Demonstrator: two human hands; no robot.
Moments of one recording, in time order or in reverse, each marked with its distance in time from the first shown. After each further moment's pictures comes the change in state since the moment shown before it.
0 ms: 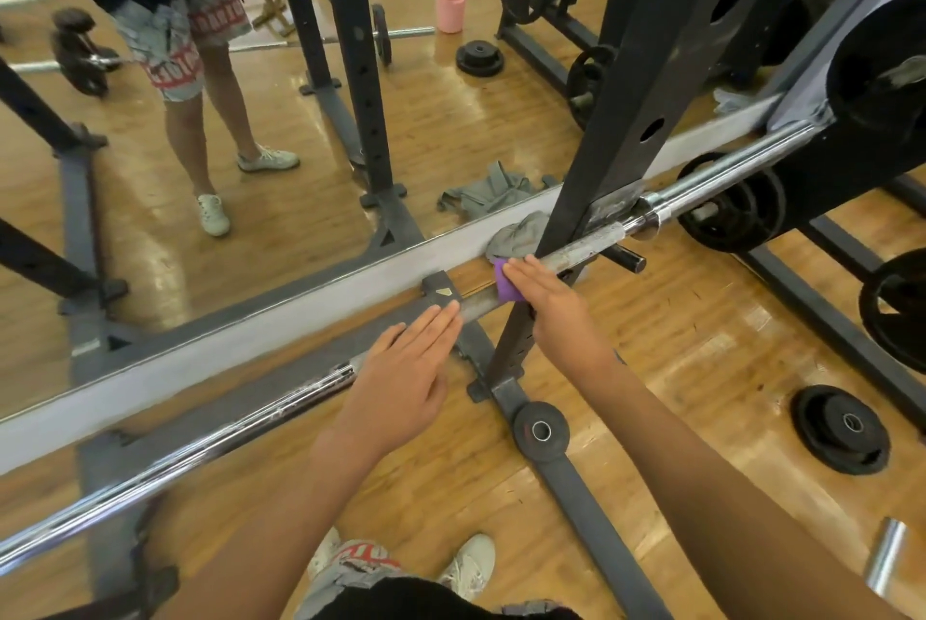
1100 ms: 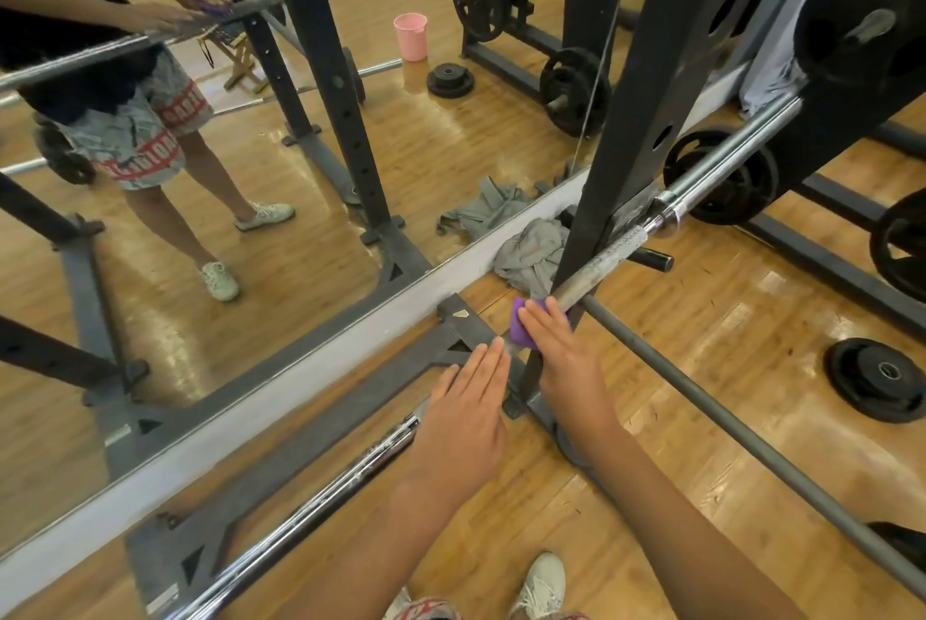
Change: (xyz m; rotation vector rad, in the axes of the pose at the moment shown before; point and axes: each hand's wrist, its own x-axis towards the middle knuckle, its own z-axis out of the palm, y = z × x) left_hand -0.003 -0.009 -0.010 0.002 -0.108 0.092; right_hand -0.020 -0.057 0.060 0.049 0.282 0.181
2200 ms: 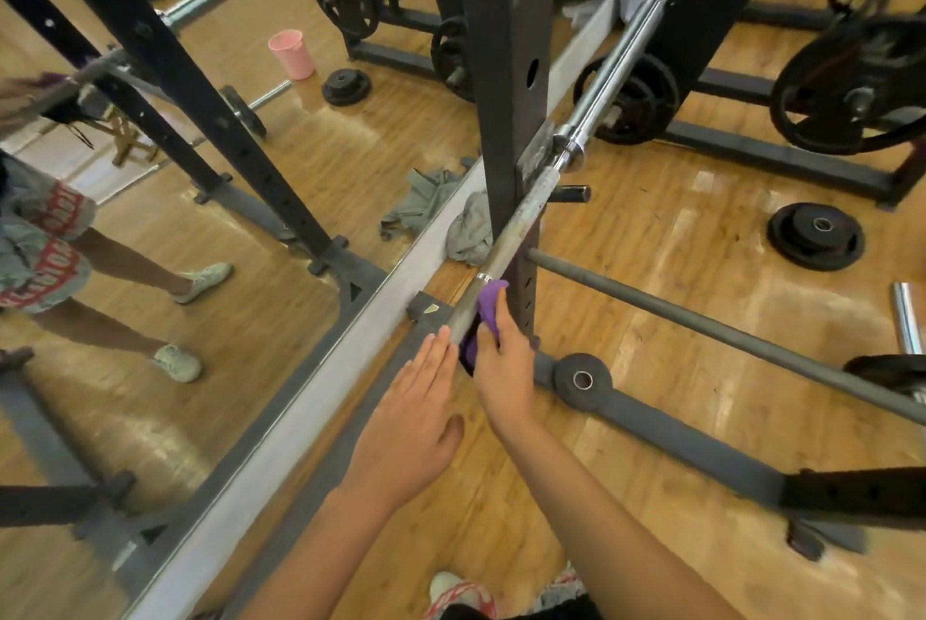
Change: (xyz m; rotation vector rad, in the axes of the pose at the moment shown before) left_hand -0.003 -0.036 -0.018 -0.008 -0.152 0.274; right_hand -0.010 -0.074 0.025 0.676 0.312 0.865
